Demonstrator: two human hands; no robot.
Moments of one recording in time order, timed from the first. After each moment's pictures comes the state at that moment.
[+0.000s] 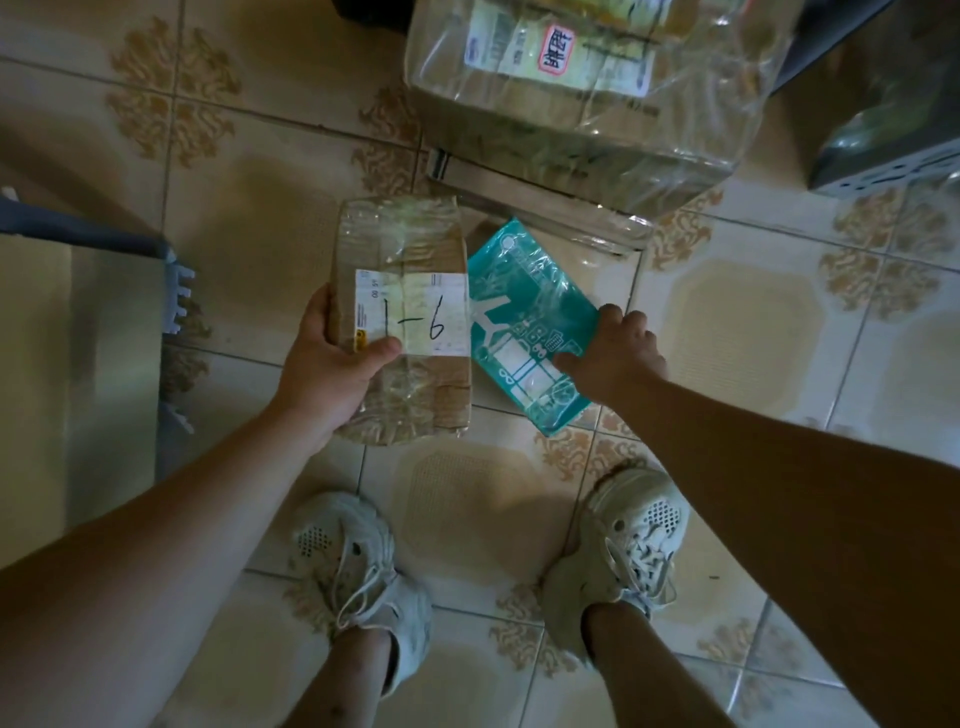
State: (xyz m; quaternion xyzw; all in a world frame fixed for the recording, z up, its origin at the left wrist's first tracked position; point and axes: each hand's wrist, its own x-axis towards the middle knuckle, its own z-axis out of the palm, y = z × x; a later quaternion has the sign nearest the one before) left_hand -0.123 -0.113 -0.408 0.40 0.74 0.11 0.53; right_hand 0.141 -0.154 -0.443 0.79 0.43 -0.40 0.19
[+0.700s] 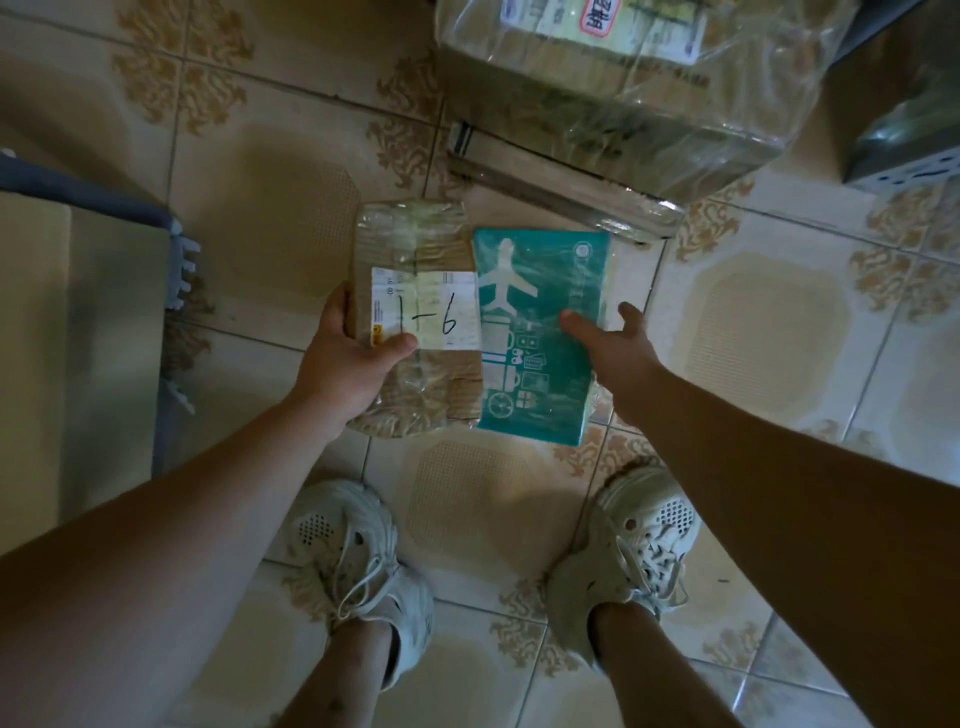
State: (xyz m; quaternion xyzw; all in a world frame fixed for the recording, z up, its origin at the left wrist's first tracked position) left_hand -0.132 -0.124 -0.433 0.40 0.75 0.07 0.52; right_hand 0.127 -0.164 -0.465 0.77 0.04 -0.60 -0.21
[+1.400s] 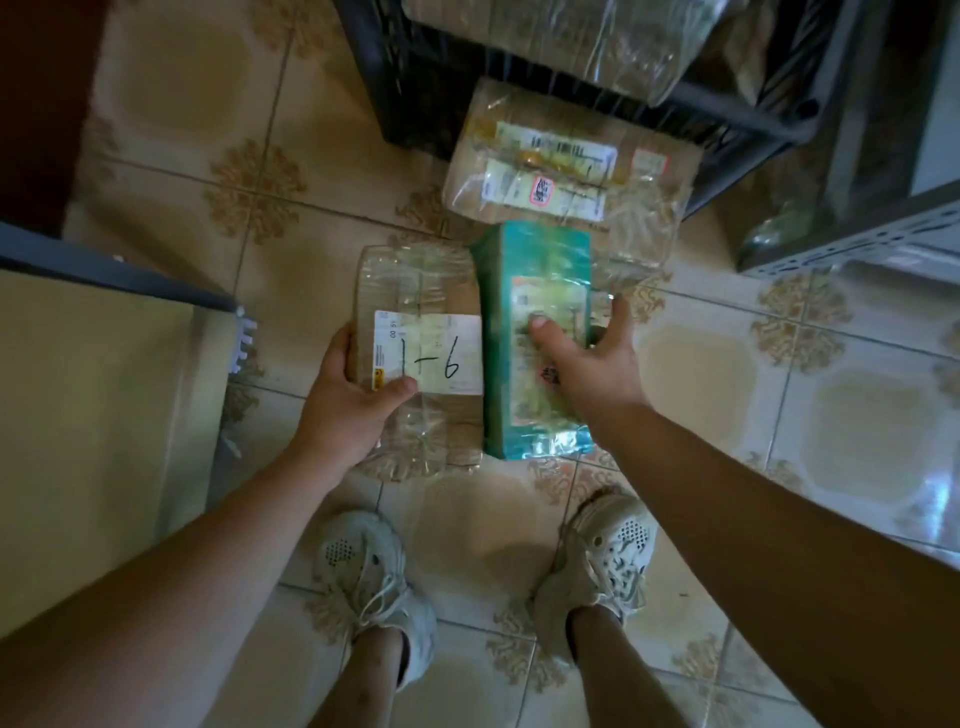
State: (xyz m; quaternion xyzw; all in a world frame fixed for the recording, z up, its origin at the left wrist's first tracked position) left_hand -0.122 -0.114 -0.311 0.40 0.73 0.13 0.54; right_hand 0.110 -0.130 -0.304 0.77 0.18 -0.54 -0.29
